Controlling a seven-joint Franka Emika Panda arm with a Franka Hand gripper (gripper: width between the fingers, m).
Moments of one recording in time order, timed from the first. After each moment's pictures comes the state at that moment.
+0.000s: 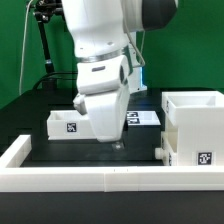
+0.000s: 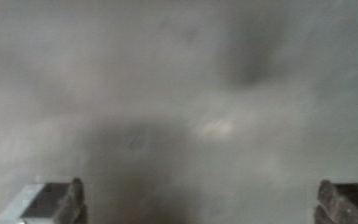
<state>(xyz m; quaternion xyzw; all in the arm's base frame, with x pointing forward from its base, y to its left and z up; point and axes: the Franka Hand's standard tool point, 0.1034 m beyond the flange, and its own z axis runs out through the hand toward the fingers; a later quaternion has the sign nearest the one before) 0.527 -0.035 0.036 -0.76 -0.64 -0.03 0.10</state>
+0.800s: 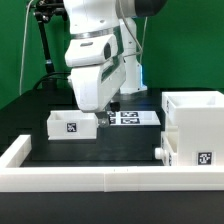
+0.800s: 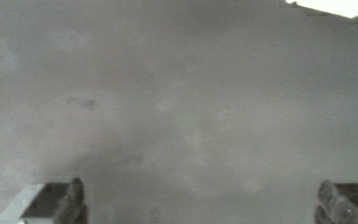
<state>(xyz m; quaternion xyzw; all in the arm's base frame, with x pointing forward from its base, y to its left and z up) 0.493 -0.044 0.058 -0.79 -0.60 -0.03 0.07</state>
